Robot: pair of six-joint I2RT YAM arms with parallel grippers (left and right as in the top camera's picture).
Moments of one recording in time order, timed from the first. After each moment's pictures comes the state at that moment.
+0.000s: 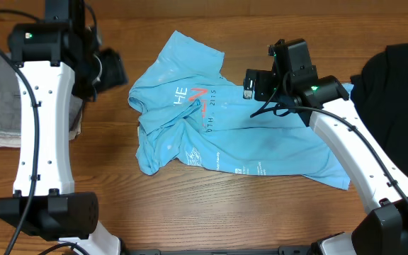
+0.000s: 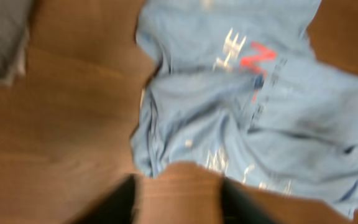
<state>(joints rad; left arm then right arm) 0.01 1.81 2.05 -1.55 0.17 -0.33 0.32 1.62 1.38 -0.69 -0.02 0.38</state>
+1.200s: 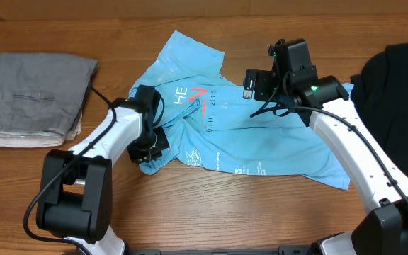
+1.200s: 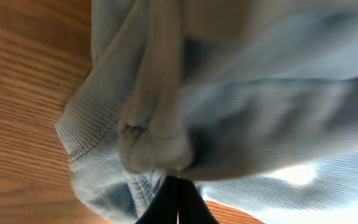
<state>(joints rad) -0.22 1.81 1.09 -0.91 0.08 -0.61 0.32 1.62 1.38 -0.69 -0.02 0.38</state>
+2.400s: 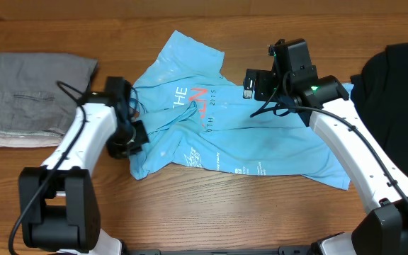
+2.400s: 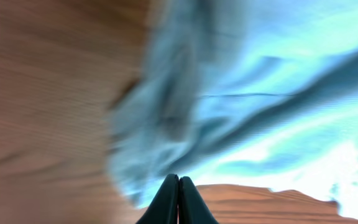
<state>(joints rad) -0.08 1.73 1.15 -1.02 0.11 -0.44 0.32 1.62 1.38 -0.69 -0.02 0.38</state>
